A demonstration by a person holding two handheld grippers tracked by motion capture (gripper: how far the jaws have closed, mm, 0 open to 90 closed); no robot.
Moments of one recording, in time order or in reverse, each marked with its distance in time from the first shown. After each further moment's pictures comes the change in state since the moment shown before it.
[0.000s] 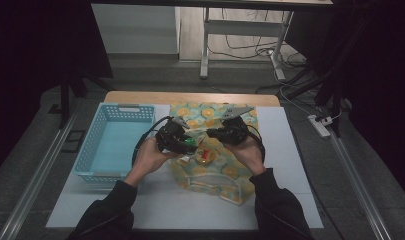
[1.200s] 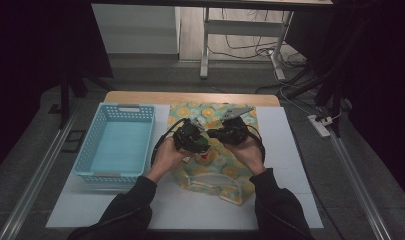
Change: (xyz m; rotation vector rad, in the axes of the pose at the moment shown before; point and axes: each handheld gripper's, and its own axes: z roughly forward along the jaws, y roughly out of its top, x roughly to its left) left arm 0.006 0.016 0.058 -0.005 0.043 0.003; right arm -0.003 -0.003 0.003 0.013 -0.005 0.007
